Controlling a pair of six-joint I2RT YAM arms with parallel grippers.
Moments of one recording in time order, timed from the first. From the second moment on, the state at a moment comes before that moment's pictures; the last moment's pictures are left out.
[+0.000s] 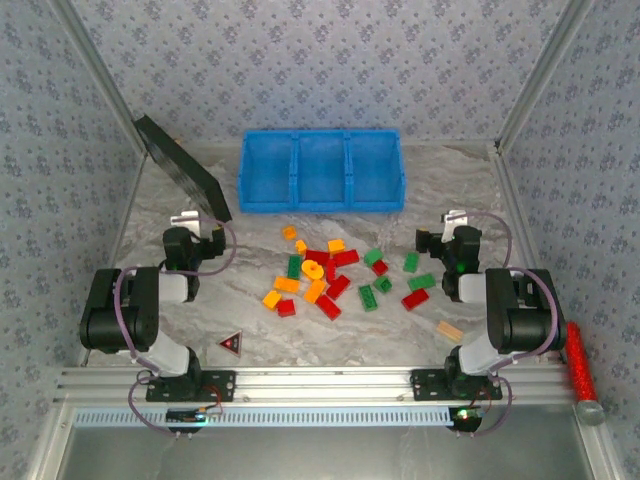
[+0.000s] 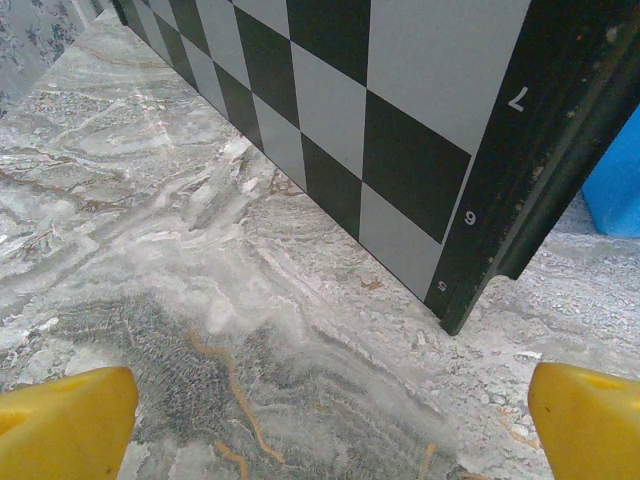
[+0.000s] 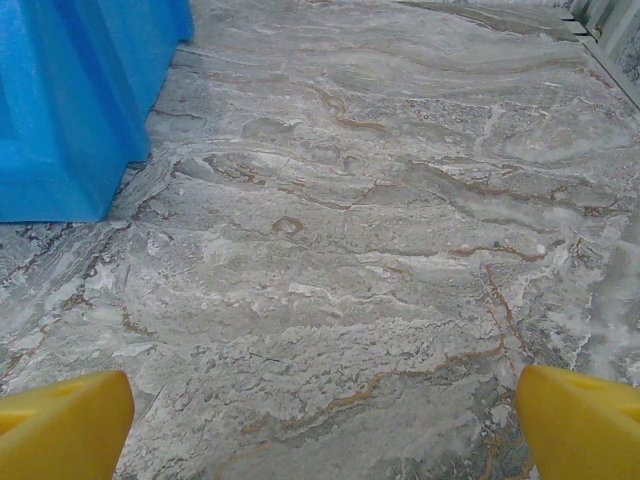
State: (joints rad) left arm 0.02 1.54 0.40 0.70 -0.07 -0.03; right arm -0.03 1.52 0.38 0.70 0.02 -0.04
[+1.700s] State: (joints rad) left arm -0.71 1.07 0.60 -0.66 -0.01 -0.52; right arm 0.32 0.98 0.79 -0.65 -0.05 0.52
